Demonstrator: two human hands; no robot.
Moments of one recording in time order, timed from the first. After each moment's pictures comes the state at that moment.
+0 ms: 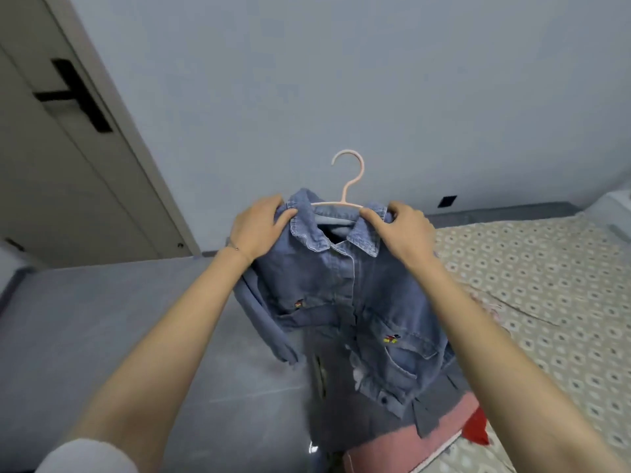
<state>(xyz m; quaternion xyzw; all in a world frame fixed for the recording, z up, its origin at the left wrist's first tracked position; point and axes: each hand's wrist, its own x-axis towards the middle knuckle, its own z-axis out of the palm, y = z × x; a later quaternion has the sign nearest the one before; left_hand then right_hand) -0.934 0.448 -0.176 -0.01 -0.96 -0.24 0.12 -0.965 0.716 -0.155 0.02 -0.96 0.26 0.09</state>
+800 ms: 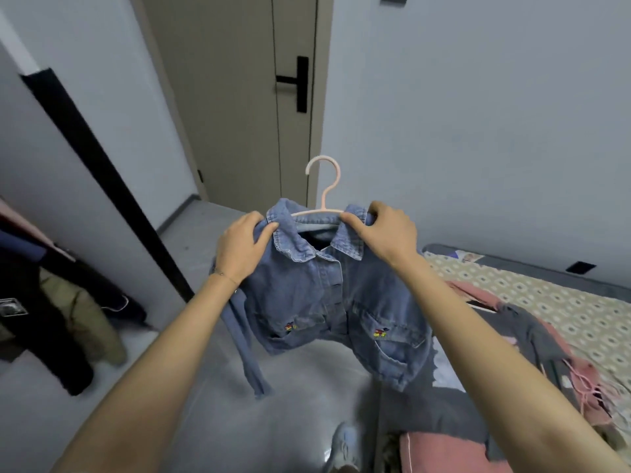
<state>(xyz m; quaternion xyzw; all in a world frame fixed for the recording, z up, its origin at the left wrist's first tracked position) -0.562 0.258 -0.184 0.25 -0.90 -0.23 0.29 -0.732 0.469 -0.128 0.31 -0.92 0.25 0.03</state>
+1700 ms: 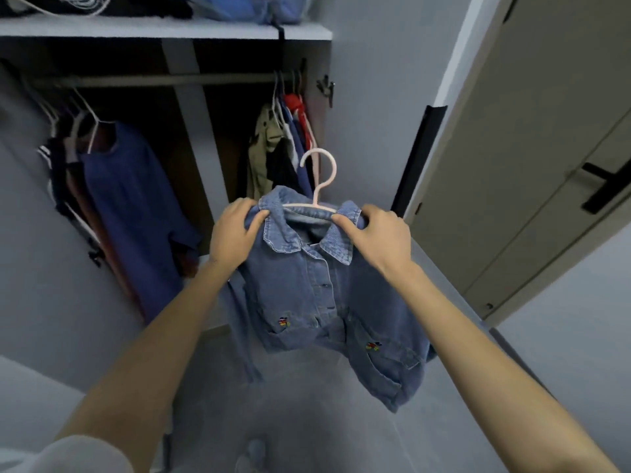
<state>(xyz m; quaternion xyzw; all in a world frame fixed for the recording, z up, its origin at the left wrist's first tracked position) -0.206 0.165 -0.162 0.55 -0.71 -0.06 0.43 -0.472 0.211 -0.098 0.70 -0.66 0.28 -0.01</state>
